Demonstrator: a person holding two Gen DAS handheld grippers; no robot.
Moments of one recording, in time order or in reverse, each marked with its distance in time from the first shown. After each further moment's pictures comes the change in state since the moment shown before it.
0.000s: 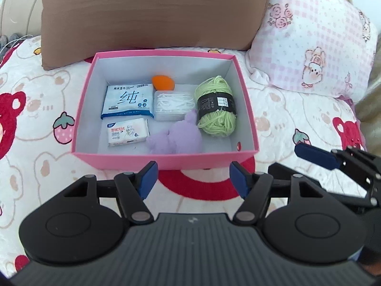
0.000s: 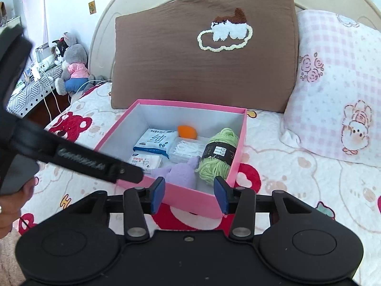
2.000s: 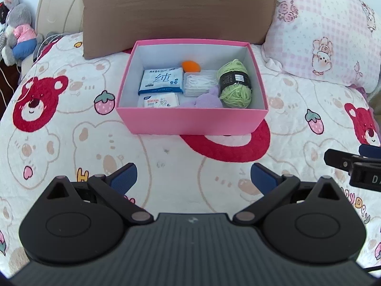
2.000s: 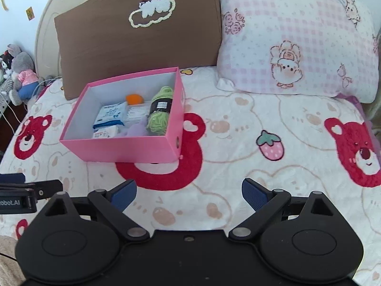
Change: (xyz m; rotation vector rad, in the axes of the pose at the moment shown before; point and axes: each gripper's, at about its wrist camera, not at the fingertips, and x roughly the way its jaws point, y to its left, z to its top) left arm -0.063 -0.010 -0.074 0.001 -0.035 0.149; right arm -0.066 -0.019 -0.040 0.238 0.149 -0.221
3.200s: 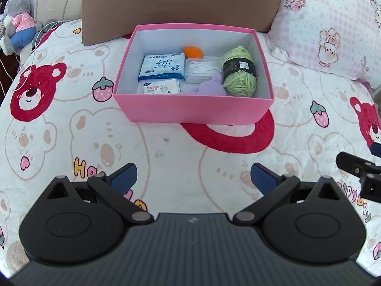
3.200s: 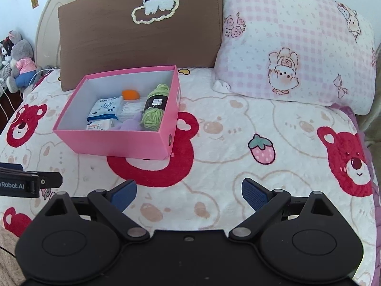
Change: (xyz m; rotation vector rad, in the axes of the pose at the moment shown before) left arm 0.020 0.003 0.003 -0.021 0.072 0.007; right arm -0.001 -0.001 -0.003 -0.063 -0.005 -0.035
